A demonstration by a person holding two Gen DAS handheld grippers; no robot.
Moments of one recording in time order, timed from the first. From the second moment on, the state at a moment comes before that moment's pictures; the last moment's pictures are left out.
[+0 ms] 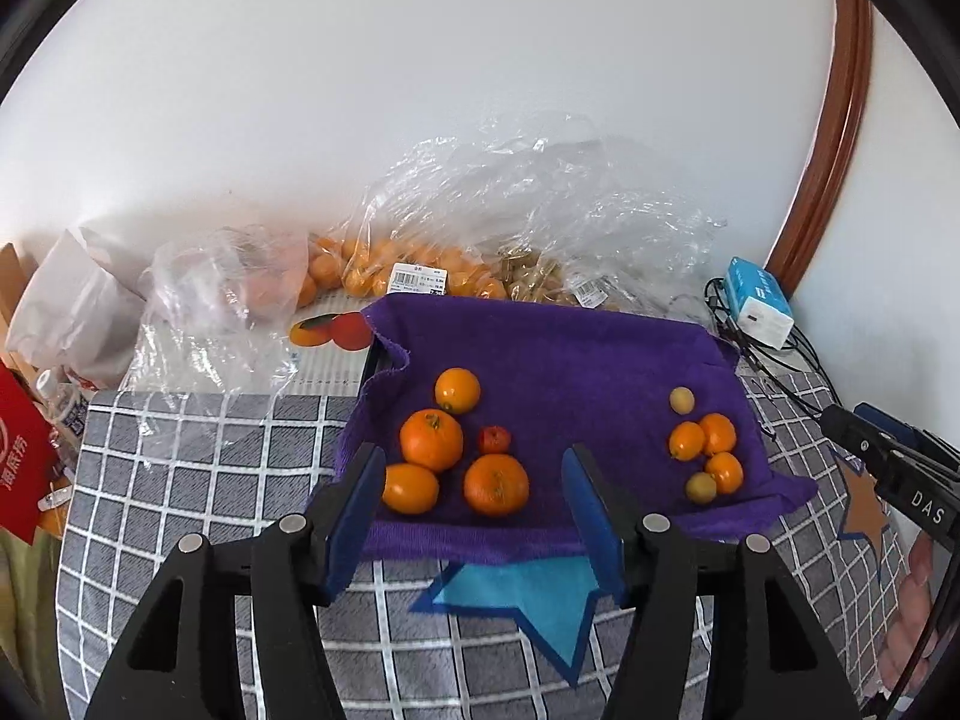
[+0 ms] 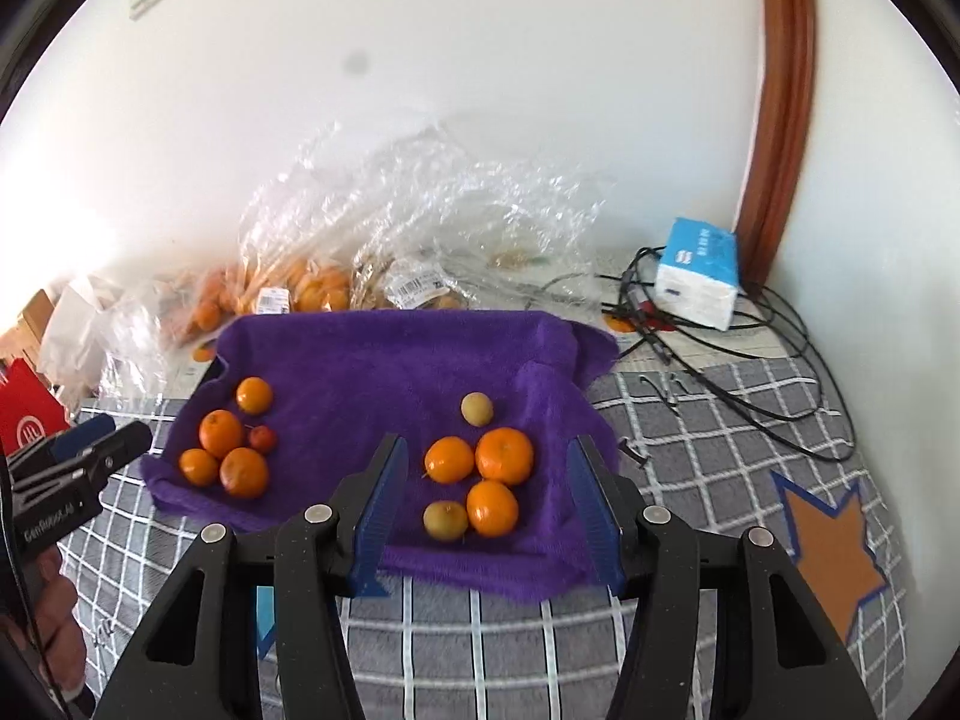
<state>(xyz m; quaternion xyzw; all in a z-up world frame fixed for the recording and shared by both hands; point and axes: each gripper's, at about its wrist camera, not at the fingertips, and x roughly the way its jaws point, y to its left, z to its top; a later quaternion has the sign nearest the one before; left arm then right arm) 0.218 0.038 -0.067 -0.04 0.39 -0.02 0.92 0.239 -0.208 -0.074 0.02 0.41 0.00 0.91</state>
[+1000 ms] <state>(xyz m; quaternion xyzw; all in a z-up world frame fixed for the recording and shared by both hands) 0.039 0.016 -0.019 -0.03 0.30 0.00 0.95 0.057 -0.208 -0.024 0.00 0.34 0.02 0.94</state>
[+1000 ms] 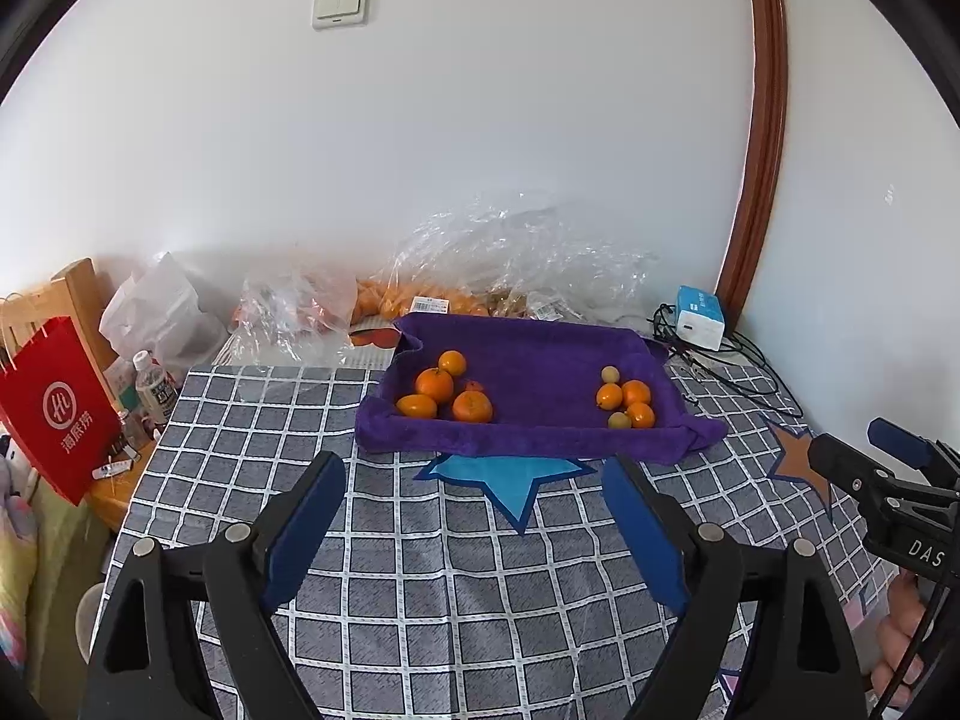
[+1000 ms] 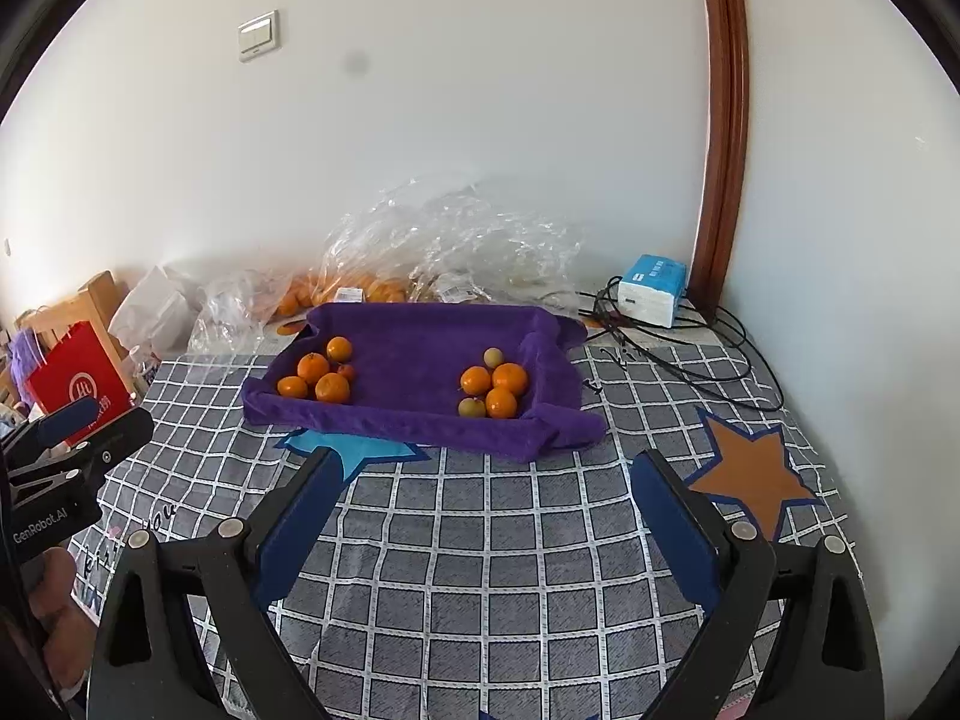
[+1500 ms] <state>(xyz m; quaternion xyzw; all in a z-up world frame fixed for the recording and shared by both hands) 0.031 0.015 -0.018 -0.03 0.30 0.00 0.95 0.045 -0.212 -0.023 0.00 0.34 0.01 0.94</state>
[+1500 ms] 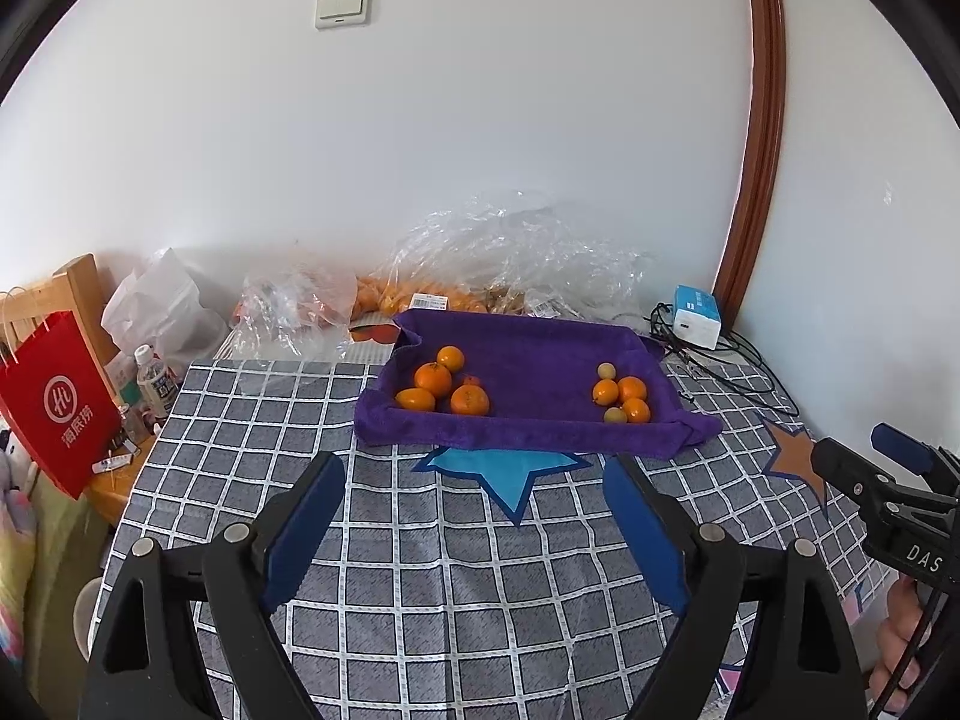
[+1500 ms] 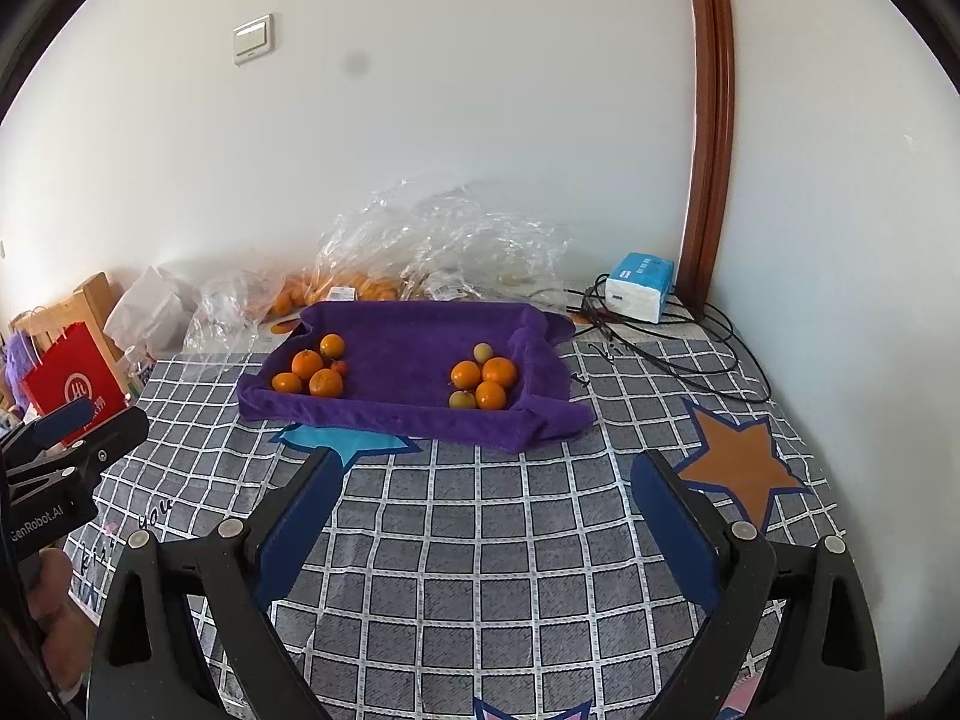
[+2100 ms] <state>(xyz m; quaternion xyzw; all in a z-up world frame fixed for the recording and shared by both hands) 0.031 0.016 -0.018 -0.03 0.30 0.00 0.95 0.041 -0.211 -0.024 0.00 0.33 0.01 0.94</state>
